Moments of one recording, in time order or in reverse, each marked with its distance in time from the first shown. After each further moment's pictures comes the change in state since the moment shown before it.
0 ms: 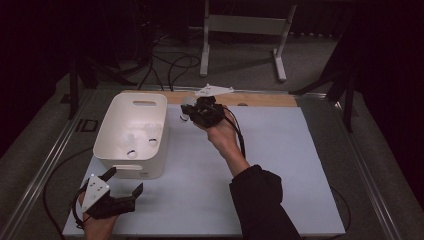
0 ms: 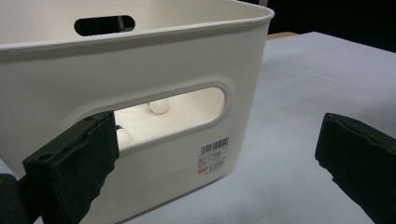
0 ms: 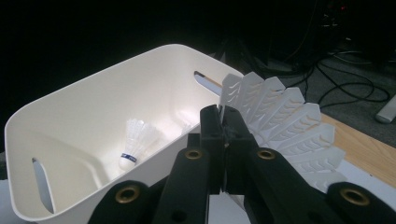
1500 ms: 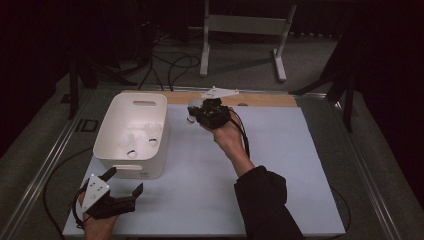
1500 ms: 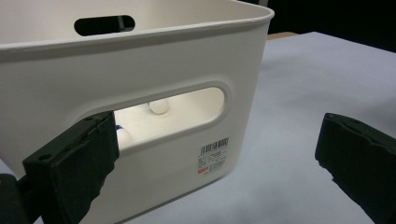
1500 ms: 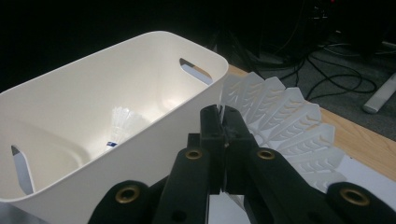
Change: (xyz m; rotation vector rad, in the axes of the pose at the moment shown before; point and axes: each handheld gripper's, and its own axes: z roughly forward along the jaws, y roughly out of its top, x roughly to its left) left arm 0.000 0.000 0.000 -0.002 0.001 -0.002; right arm -0.012 -0.011 -0.006 0.025 -0.033 0.003
